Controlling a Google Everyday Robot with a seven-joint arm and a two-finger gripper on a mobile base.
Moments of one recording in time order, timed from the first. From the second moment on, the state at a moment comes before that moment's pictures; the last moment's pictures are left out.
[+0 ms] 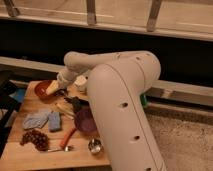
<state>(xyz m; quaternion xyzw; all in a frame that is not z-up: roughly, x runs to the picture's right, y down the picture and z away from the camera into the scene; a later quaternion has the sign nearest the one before) -0.254 -0.008 0.835 -0.39 -0.13 0.49 0.77</state>
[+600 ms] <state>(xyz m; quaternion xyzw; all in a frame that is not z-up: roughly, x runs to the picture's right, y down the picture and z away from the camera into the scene) -0.253 0.022 0.882 -0.40 -0.07 0.47 0.78</state>
